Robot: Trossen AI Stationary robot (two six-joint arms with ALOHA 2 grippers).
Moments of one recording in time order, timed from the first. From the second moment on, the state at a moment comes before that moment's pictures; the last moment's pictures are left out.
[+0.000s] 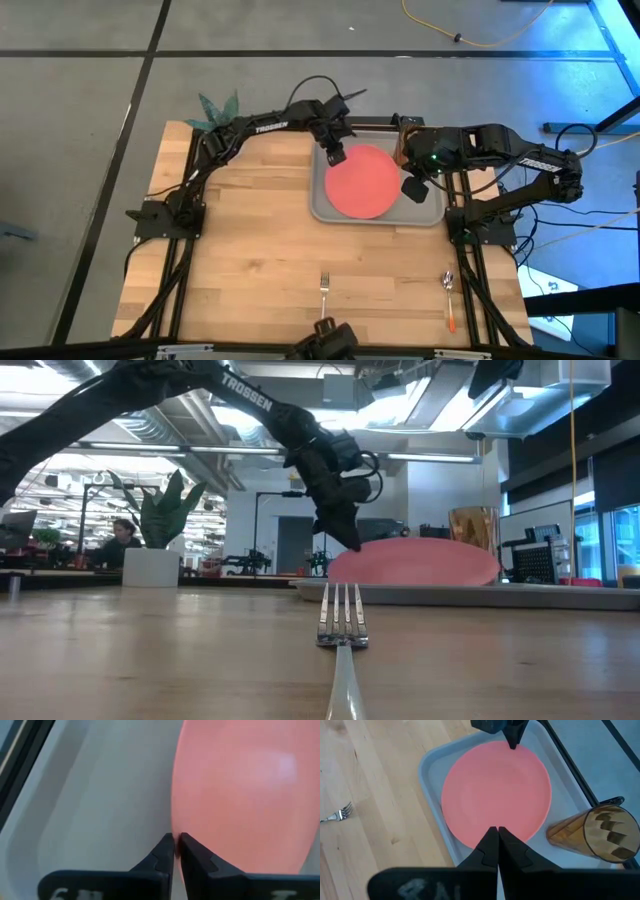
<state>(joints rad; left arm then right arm) 0.53 2.28 1.99 -0.76 0.29 0.12 -0.08 1.22 1.52 -1.33 0.24 0.31</state>
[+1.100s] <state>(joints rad) 0.50 2.28 1.99 -0.69 0.14 0.16 -0.08 1.22 1.52 -1.33 0.24 0.31</state>
